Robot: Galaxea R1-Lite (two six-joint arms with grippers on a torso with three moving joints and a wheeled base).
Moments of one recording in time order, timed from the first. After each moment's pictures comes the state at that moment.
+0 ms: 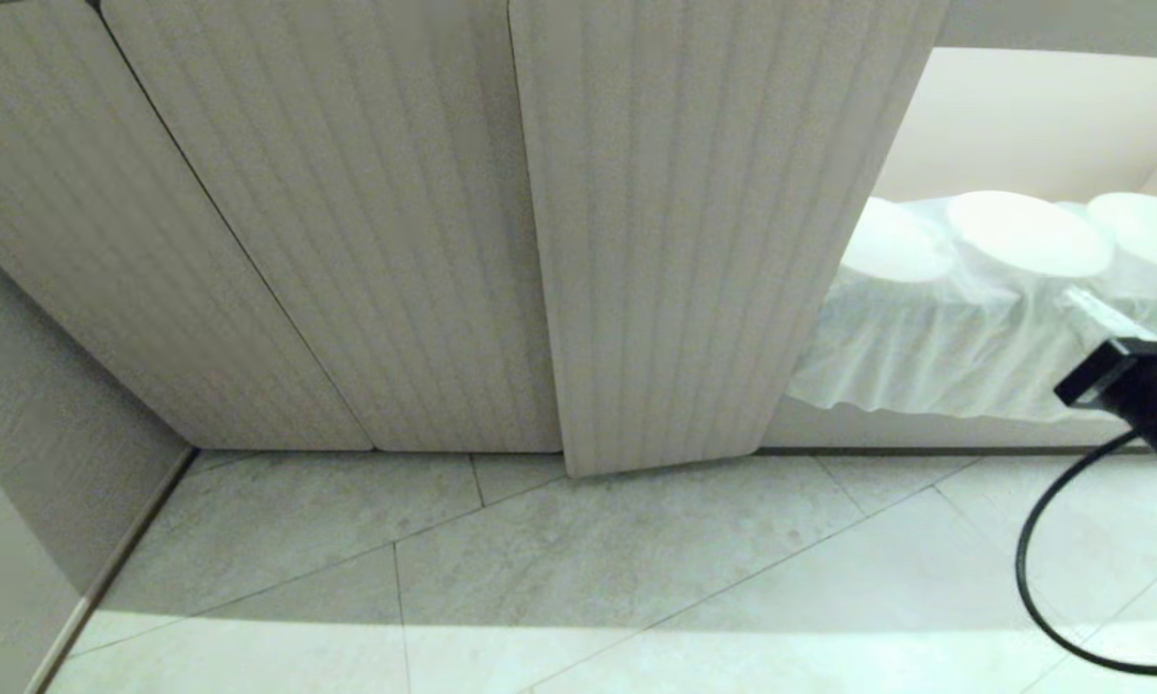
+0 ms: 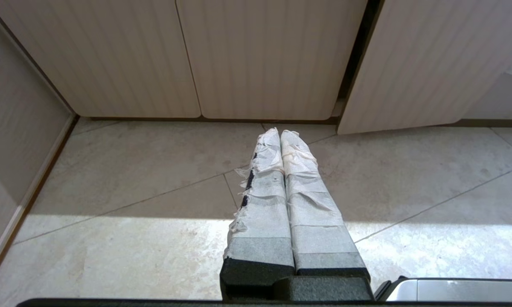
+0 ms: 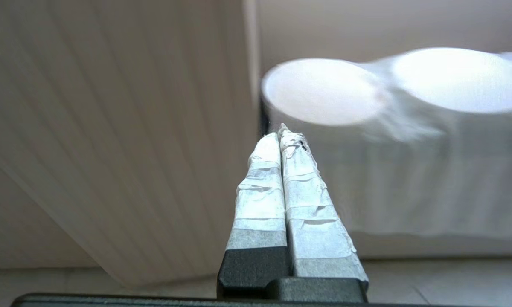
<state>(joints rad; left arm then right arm) 0.00 0.00 0.00 0.00 0.00 -0.02 0.02 1.47 -0.30 -1.46 -0.03 0.08</state>
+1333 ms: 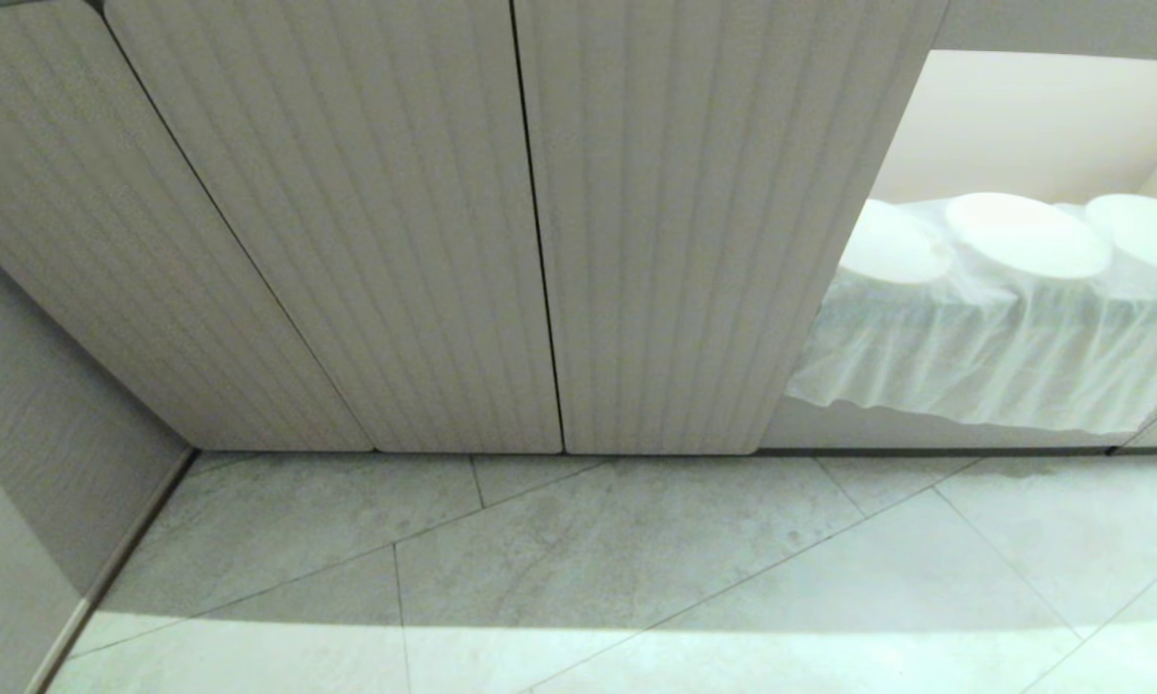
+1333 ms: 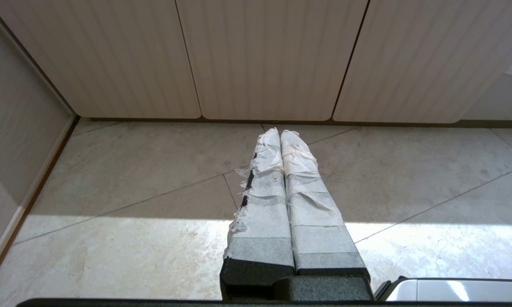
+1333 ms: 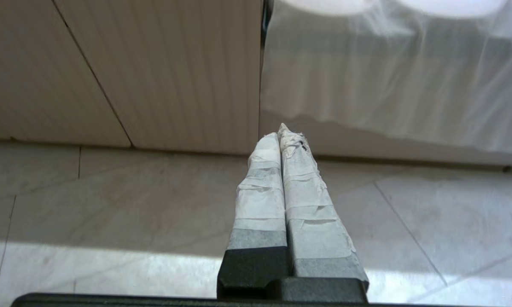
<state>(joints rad) 0.00 0.00 0.00 0.00 0.00 -0.02 -0.17 0.45 0.00 -0.52 0.19 -0.02</state>
